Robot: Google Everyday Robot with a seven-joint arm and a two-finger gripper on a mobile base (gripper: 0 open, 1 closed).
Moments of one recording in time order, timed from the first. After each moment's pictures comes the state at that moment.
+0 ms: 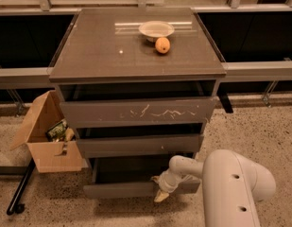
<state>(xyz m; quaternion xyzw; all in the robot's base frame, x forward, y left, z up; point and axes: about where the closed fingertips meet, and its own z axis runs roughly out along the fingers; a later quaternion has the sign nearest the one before) 0.547 -0.077 0.165 -0.74 0.63 0.19 0.14</state>
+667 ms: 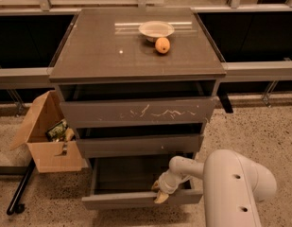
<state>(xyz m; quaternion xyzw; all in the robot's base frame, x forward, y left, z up) 0.552 -0.076 0.171 -0.74 0.62 0.19 0.15</state>
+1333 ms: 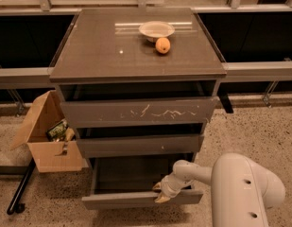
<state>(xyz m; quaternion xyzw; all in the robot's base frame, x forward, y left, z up) 0.536 -0.077 0.170 -0.73 0.63 0.20 0.17</state>
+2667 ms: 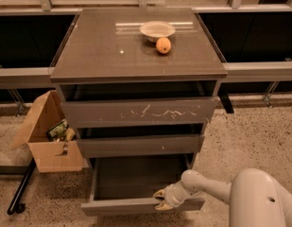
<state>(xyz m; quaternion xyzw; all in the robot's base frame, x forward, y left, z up) 0.497 -0.076 0.168 -0.71 0.63 0.24 0.21</state>
